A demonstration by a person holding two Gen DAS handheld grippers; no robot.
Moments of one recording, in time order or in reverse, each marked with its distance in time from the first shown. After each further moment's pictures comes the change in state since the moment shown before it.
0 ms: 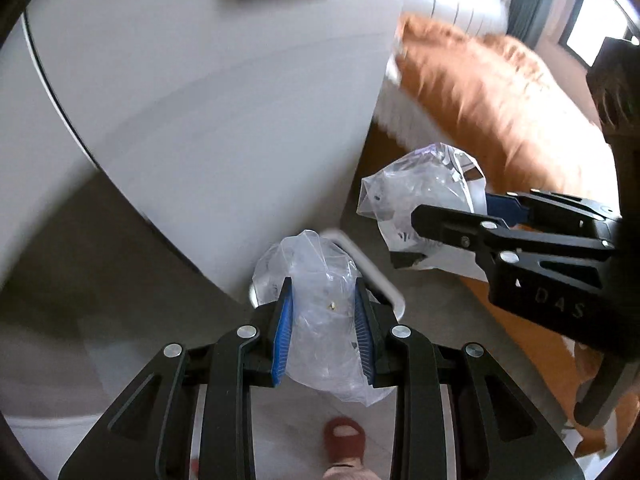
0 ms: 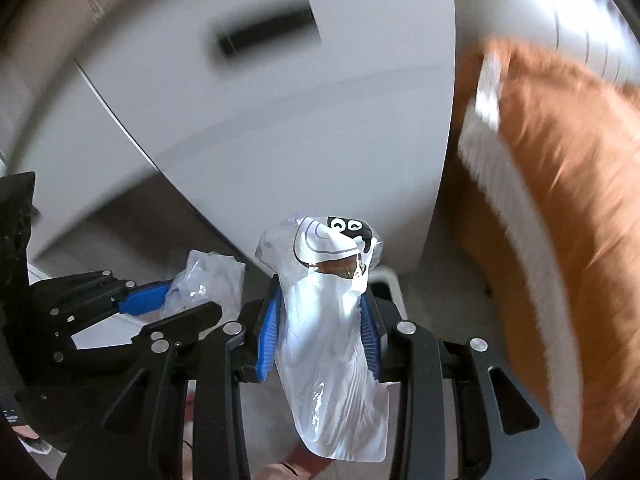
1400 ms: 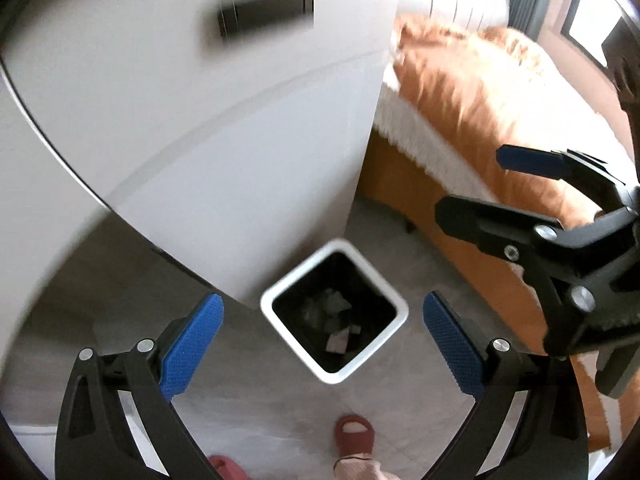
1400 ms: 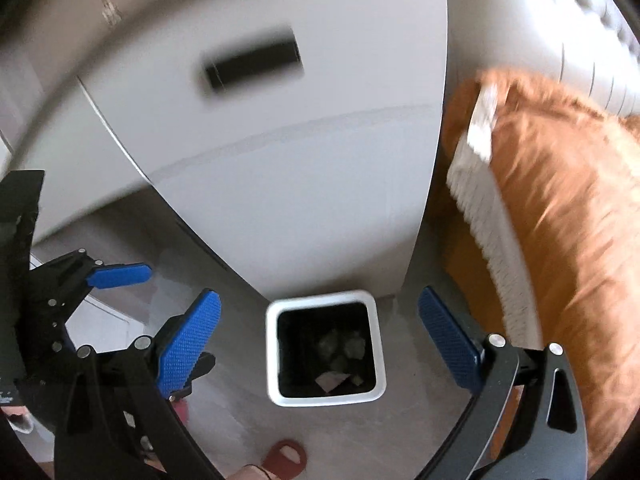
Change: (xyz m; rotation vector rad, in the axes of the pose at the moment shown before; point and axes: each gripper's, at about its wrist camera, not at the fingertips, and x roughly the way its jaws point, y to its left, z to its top) left arm -0.051 -0.013 0.036 0.047 -0.021 0.058; right arm -0.095 0.001 0.044 -0.082 -0.113 -0.019
